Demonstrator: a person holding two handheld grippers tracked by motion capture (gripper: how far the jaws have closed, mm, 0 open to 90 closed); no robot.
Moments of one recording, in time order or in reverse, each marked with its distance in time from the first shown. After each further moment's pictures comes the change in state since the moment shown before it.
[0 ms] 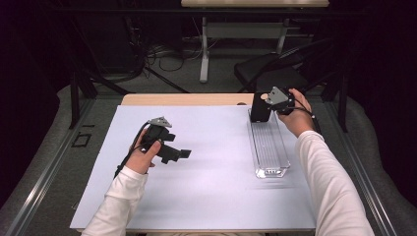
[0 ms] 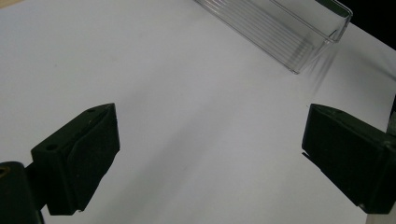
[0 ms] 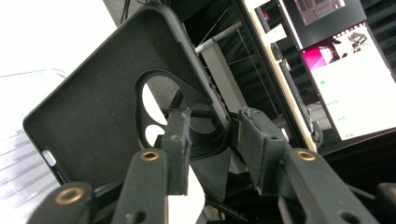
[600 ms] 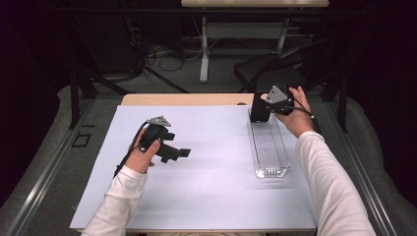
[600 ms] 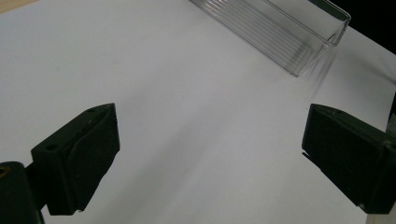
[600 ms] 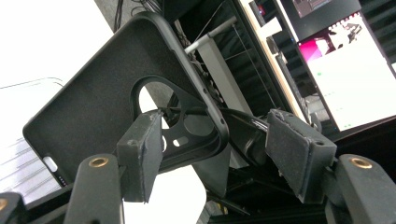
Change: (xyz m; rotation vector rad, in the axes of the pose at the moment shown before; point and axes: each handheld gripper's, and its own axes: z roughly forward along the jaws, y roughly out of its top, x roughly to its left) left arm 0.001 0.001 -0.002 -0.013 -0.003 -0.001; right arm 0.000 0.006 -0.003 0.024 -0.018 0.025
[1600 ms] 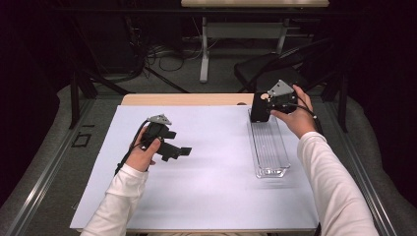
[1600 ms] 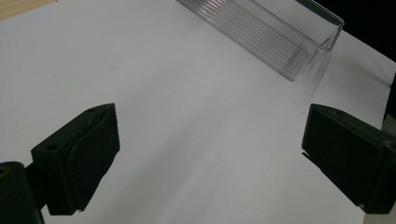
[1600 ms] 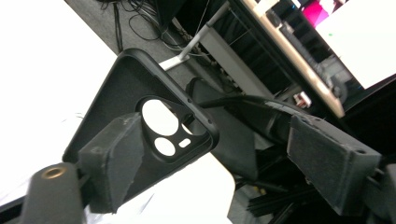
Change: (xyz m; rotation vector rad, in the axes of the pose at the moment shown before) left arm 0.001 0.005 0.000 -0.007 -0.015 0.008; right arm -0.009 0.012 -0.017 0.042 0.027 0.271
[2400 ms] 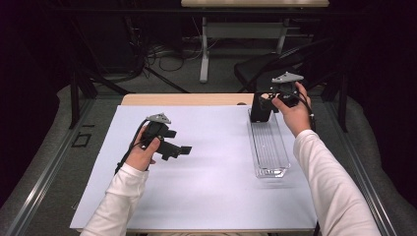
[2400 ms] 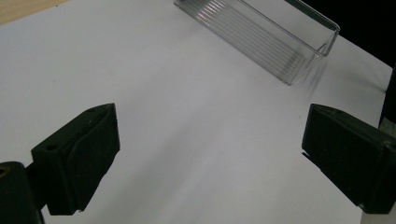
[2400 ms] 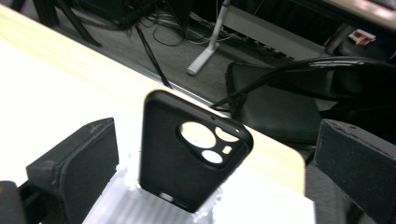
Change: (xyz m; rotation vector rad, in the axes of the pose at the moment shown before) left arm 0.001 0.002 -0.001 -0.015 -0.009 -0.006; right arm -0.008 0.018 -0.005 0.040 0.131 0.415
